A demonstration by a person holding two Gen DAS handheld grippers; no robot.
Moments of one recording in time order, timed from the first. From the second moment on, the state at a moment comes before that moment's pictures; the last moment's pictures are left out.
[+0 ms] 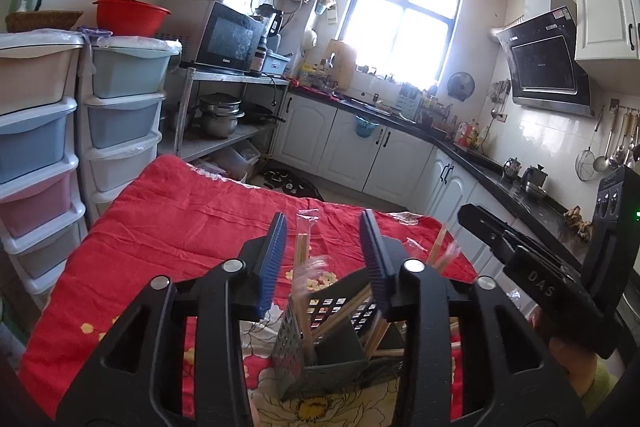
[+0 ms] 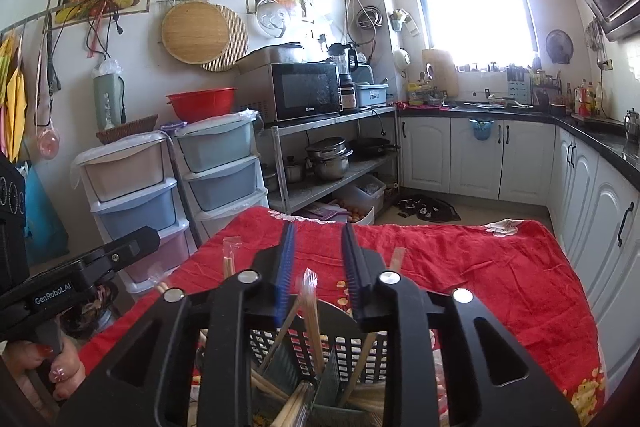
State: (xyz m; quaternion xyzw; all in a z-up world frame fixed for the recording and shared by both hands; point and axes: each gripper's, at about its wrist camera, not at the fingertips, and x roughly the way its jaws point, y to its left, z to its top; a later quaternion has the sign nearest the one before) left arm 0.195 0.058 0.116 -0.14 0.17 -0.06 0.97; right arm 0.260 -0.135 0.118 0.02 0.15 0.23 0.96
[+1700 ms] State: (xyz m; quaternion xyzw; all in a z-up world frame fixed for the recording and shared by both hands) left arm 0.094 0.044 0.059 -0.12 0.23 -0.03 0.96; right arm 0.128 -0.193 0.056 0.00 0.22 0.20 0.95
